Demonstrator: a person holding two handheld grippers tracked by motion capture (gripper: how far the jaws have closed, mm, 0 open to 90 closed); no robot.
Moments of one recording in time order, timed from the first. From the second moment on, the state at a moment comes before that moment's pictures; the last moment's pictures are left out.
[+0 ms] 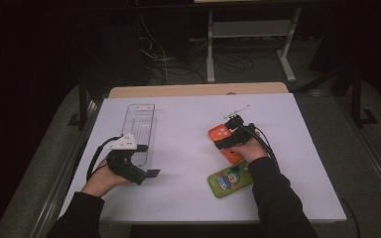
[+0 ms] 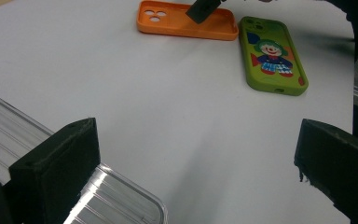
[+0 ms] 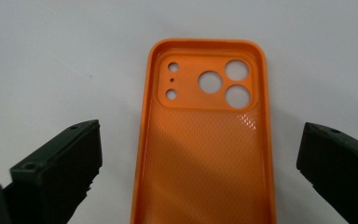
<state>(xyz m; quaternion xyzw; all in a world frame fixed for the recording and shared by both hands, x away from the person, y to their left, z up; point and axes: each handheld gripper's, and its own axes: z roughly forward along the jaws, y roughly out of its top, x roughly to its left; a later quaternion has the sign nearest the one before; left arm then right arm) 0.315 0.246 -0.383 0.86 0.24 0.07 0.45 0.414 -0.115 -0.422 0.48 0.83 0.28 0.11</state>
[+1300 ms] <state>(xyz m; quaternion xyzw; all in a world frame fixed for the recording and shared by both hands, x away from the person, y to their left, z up) 0.316 0.244 -0.384 0.86 0.24 0.07 0.44 0.406 -0.112 -0.444 0.48 0.83 0.25 0.12</state>
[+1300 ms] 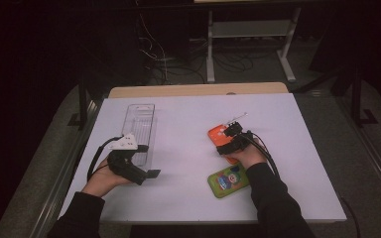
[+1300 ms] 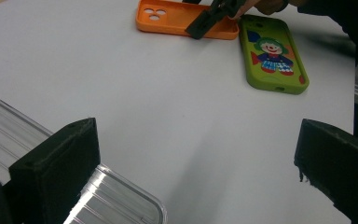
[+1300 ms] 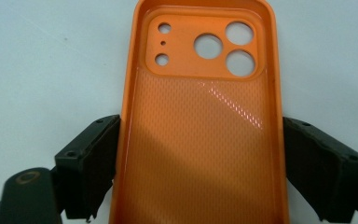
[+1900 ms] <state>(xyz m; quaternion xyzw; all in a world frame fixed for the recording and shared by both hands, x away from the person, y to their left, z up) 0.317 0.245 -0.385 0.86 0.24 0.07 0.44 0.412 -0.113 -0.432 0.48 0.84 0.25 0.13</state>
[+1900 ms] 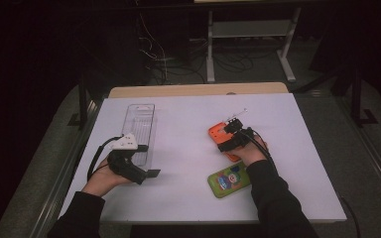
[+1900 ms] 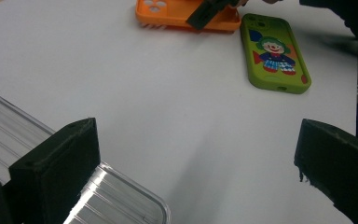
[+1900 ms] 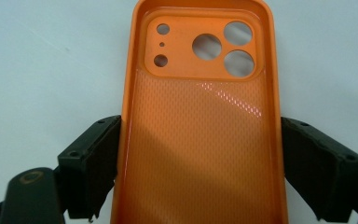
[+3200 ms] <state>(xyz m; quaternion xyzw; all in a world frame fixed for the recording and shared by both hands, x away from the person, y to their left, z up) 0.367 0.203 -0.355 0.86 0.21 0.05 0.46 0.399 -0.153 -0.377 0.35 0.89 0.29 0.07</state>
